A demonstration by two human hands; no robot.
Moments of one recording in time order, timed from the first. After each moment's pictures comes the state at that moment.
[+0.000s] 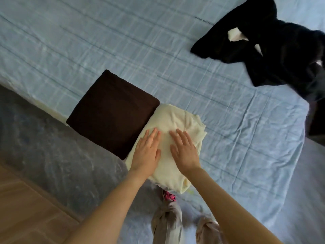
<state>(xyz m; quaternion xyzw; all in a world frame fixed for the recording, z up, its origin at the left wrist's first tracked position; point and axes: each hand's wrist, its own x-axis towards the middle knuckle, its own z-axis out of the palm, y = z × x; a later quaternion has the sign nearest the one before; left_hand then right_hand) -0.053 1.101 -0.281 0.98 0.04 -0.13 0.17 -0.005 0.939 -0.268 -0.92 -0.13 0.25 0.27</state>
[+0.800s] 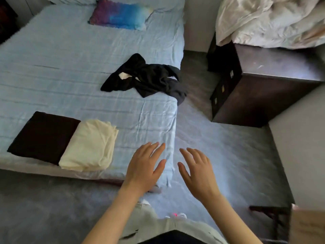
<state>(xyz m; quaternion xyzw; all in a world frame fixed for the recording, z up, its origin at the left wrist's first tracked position) -0.239 0.749 0.002 0.95 -0.21 0.00 0.25 -0.277 0.553 0.001 -0.98 0.00 0.01 0.21</state>
